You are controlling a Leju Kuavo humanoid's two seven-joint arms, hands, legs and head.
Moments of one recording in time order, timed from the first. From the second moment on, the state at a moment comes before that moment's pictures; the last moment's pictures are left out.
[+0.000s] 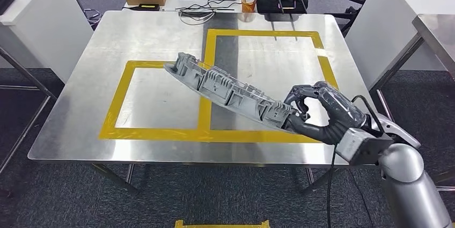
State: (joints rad) left arm -0.01 -0.36 1.51 -1.16 -0.87 -0.85 -0.31; right arm -0.38 -0.38 0.30 -1.81 0.33 0.41 -0.29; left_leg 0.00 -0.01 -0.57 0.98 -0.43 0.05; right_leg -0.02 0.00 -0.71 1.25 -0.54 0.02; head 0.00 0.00
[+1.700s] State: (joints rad) left arm -0.02 -0.32 1.50 -1.09 -1.10 -0.85 -0.51; right arm -0.99 -0.21 0.92 -0.56 1.01 0.02 -0.28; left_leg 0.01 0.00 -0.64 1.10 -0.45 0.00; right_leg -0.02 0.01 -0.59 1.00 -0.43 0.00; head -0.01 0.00
